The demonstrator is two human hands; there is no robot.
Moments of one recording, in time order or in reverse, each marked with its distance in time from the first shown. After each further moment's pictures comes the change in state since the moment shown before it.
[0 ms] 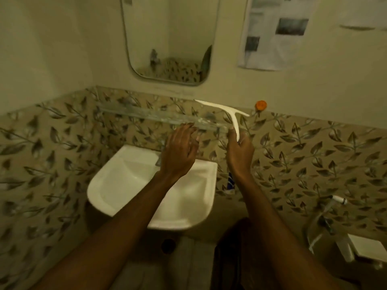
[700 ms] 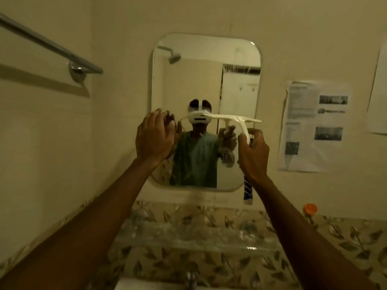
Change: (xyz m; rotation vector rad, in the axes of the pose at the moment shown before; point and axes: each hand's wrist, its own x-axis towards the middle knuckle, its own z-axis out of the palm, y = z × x) left_hand 0.358 -0.229 -0.116 0.145 0.376 0.076; right_hand 0.228 -0.138 0.228 -0.015 0.186 -0.482
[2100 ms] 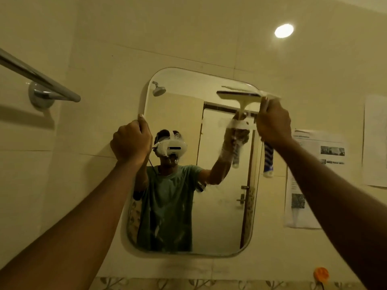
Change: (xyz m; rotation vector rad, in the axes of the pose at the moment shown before) left_hand 0.137 -0.055 0.056 -0.087 0.319 -0.269; right_hand 0.195 -0.076 0.025 -0.528 0.108 -0.207
